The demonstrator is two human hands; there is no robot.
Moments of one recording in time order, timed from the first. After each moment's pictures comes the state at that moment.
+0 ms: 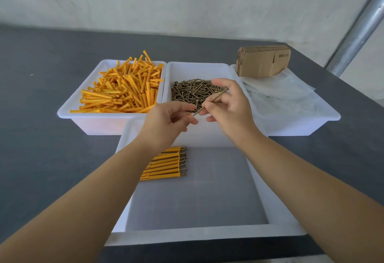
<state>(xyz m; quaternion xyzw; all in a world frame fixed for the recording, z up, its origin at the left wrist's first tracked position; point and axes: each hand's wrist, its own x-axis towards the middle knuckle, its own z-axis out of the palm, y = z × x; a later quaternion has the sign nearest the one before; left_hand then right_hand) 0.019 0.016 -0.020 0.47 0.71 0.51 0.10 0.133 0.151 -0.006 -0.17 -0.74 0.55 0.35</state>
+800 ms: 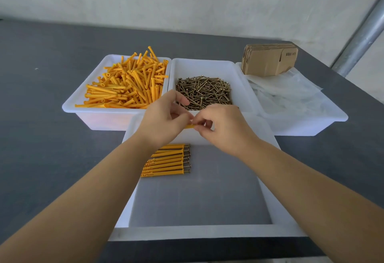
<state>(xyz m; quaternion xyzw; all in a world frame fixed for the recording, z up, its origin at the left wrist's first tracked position) 0.017 0.007 -0.014 0.43 0.73 0.53 0.12 0.136 0.142 -0.016 -0.06 -0.95 0.19 0.25</state>
